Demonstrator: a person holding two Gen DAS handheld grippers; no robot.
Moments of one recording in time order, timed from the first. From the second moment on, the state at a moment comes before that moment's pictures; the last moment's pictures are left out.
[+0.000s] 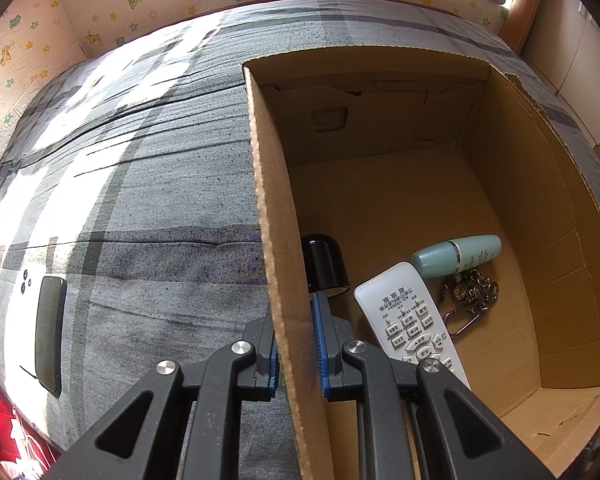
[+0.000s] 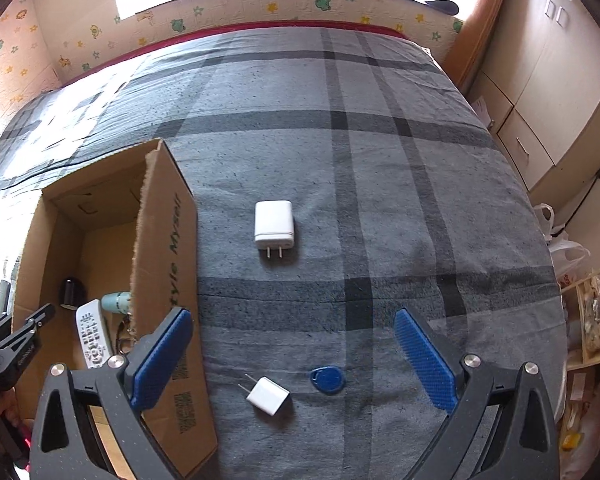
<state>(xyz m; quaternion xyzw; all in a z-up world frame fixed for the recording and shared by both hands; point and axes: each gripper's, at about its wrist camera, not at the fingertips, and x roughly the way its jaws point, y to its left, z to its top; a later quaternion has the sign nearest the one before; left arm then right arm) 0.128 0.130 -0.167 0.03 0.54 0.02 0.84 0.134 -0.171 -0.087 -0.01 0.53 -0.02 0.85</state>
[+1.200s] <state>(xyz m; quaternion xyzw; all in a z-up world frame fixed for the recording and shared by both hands) 0.127 0.126 -0.166 0.03 0.54 0.02 0.84 0.129 -0.222 -0.213 0.06 0.64 -0.08 0.77</state>
